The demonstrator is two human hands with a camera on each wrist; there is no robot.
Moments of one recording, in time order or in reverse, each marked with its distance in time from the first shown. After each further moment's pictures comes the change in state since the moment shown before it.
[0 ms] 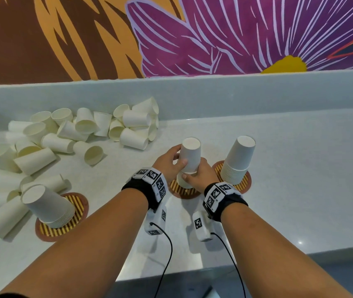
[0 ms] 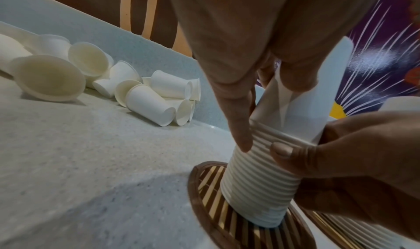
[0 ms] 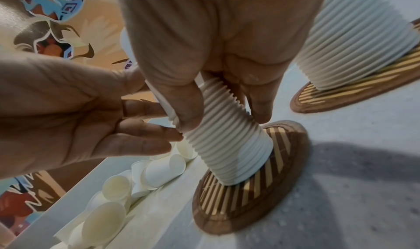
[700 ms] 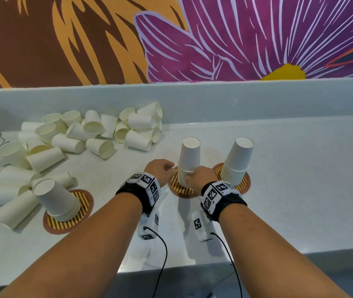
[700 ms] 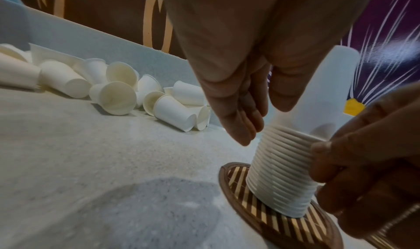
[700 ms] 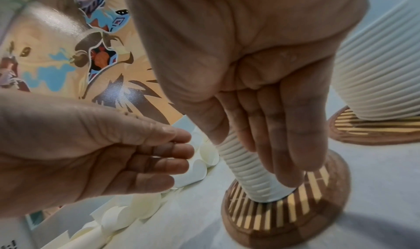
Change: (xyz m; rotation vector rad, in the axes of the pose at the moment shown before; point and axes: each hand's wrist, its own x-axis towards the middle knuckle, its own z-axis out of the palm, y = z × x) left_hand -0.020 -0.016 -0.008 0.125 0.112 -0.186; right_hand -0.021 -0.024 -0.008 -0.392 -0.097 0.088
